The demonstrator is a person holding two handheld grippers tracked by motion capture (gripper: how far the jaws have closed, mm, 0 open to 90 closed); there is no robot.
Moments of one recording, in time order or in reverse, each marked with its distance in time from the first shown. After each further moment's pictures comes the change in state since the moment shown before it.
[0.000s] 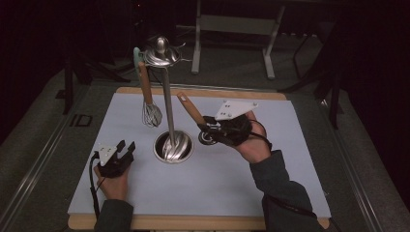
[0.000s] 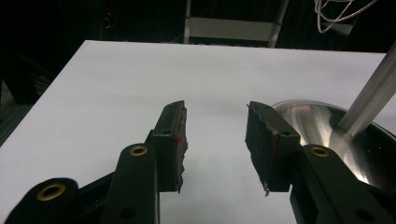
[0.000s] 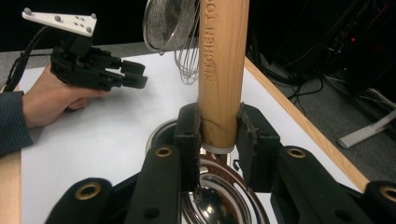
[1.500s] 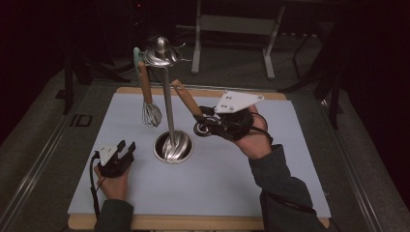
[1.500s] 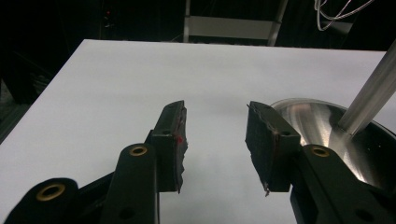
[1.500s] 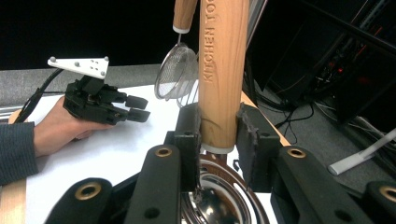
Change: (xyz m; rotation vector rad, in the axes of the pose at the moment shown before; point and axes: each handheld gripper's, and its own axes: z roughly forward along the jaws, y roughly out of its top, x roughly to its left) left arm -0.001 0.000 0.001 0.005 -0.001 0.002; right arm 0.006 0.033 -0.019 -0.088 -0.015 -0.039
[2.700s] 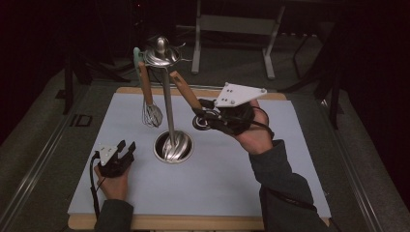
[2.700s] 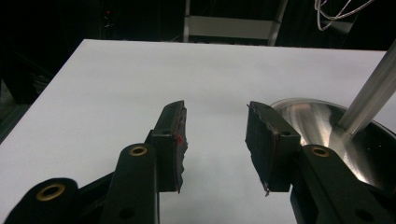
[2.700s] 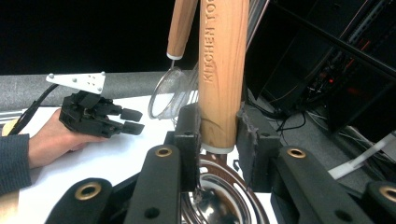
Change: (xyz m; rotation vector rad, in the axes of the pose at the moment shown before) left arm 0.000 0.000 0.000 0.001 0.000 0.000; right arm -0.002 0.018 -0.007 -0.026 -0.019 -0.022
